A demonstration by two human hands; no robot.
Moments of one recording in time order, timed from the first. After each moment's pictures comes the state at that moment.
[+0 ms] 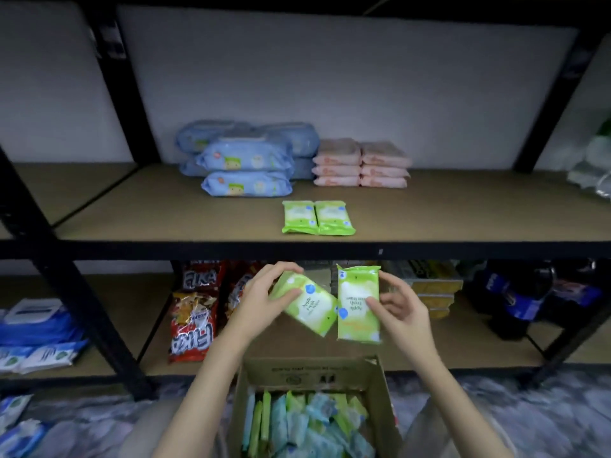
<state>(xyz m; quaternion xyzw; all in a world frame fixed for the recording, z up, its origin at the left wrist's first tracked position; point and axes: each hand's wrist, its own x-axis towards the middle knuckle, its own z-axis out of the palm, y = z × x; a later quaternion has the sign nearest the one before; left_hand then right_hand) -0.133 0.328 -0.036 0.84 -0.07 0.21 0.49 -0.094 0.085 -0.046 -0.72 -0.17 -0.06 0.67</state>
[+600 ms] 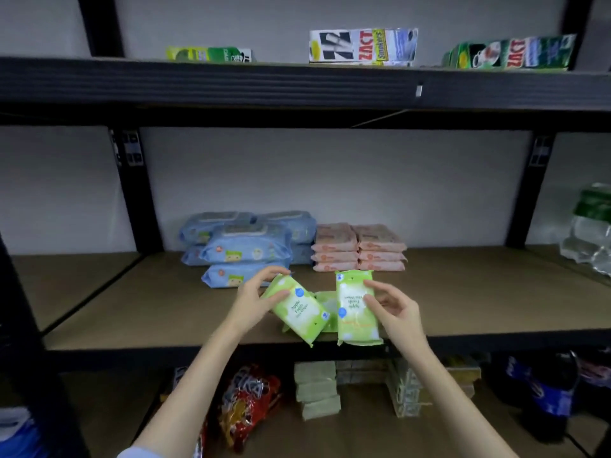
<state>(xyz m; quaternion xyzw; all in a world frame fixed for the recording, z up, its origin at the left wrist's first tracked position) -0.037 0.374 0.075 0.82 -0.09 0.25 0.51 0.007 0.125 0.055 -0.70 -0.24 -0.14 0.66</state>
